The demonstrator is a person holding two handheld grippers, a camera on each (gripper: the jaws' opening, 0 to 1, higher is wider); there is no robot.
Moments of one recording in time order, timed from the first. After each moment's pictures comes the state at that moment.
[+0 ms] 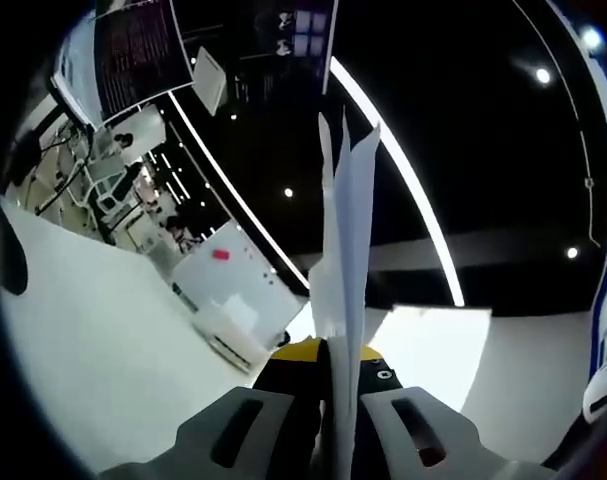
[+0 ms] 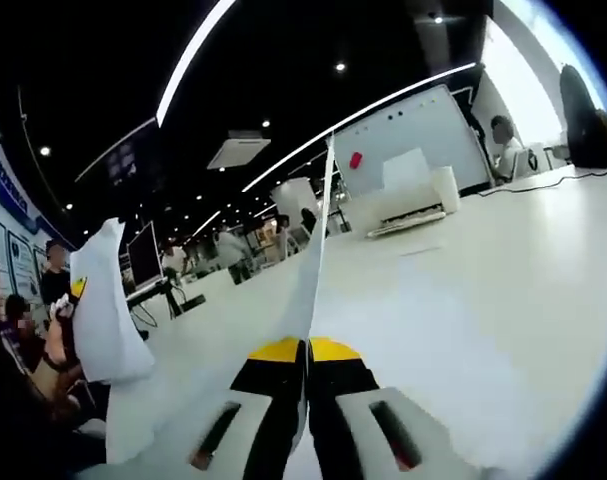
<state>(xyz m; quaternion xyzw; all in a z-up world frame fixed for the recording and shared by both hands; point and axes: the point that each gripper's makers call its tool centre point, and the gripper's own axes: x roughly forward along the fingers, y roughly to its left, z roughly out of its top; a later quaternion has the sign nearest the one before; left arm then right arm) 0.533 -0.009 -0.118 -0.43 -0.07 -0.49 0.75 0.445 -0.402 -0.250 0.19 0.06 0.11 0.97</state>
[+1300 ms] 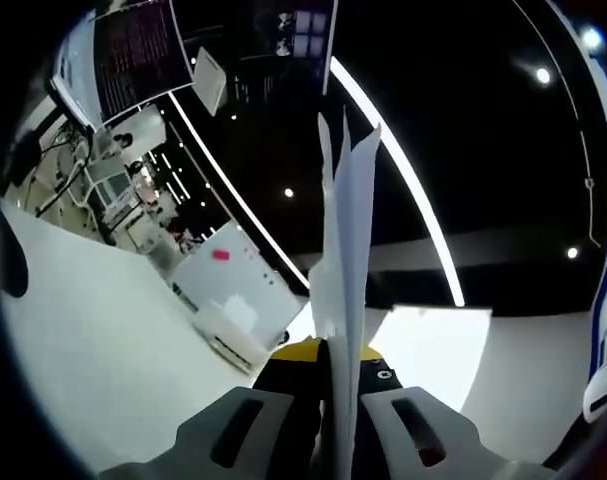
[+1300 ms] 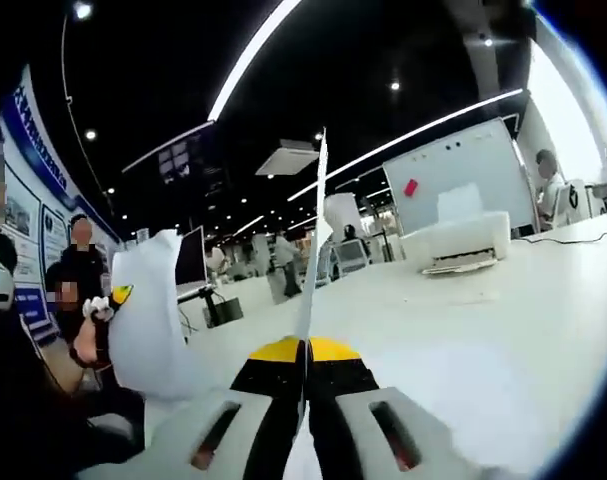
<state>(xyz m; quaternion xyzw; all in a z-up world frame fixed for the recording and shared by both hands) 0.534 -0.005 -0.117 -0.43 -0.07 -0.49 0.75 0.446 -0.353 -0.176 0.12 0.01 0.19 0.97</state>
